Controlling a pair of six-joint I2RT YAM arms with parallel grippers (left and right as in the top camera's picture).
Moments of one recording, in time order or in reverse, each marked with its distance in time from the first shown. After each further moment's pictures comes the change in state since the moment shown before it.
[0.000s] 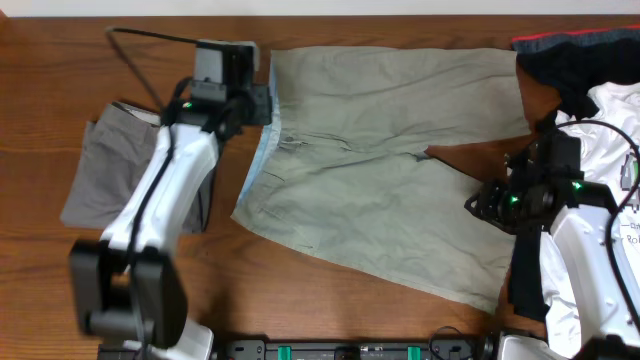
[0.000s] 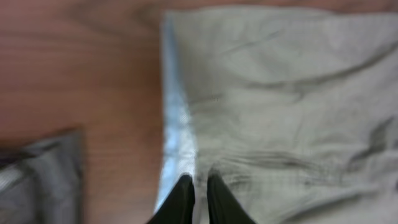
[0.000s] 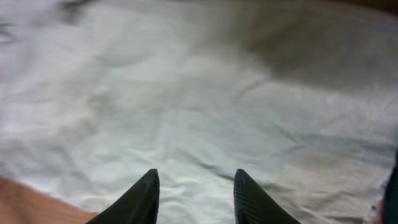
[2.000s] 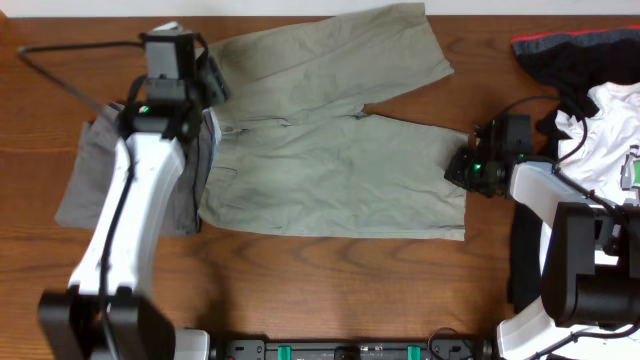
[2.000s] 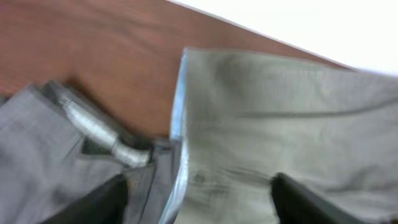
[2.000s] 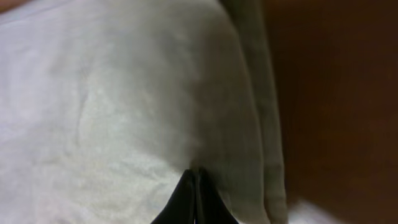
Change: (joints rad) left arm 0.119 -0.168 0.026 -0.128 -0.317 -0.219; right arm 0.100 0.471 0.036 0.528 0.075 0.137
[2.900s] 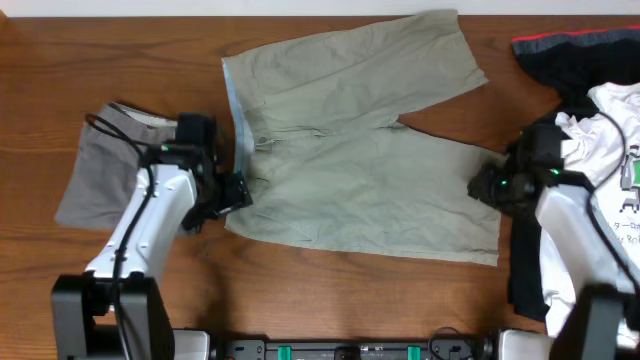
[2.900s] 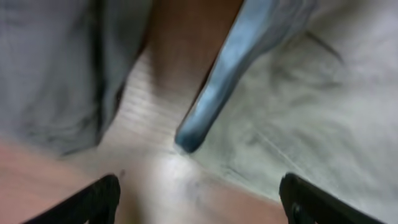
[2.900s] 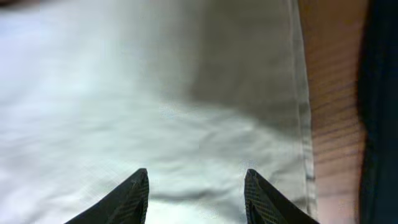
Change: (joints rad) left arm 0.002 0.001 -0.370 -0.318 0.225 -0.053; right arm -0.062 -0.315 -0.054 -0.251 0.096 -0.052
